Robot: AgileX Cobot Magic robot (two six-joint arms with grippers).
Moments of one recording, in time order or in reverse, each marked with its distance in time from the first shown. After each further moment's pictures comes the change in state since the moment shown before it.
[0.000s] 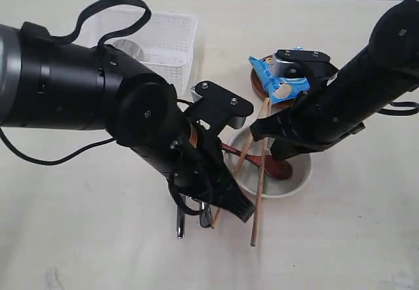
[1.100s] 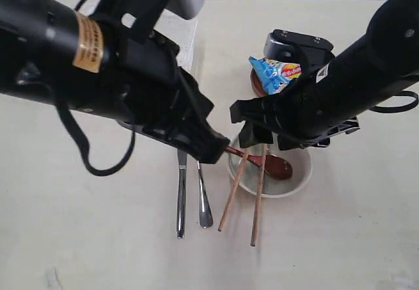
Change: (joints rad) left arm -0.010 -0.460 0.002 0.254 0.071 -0.165; right arm 0.134 -0.106 -0.014 -0.109 -0.054 0.388
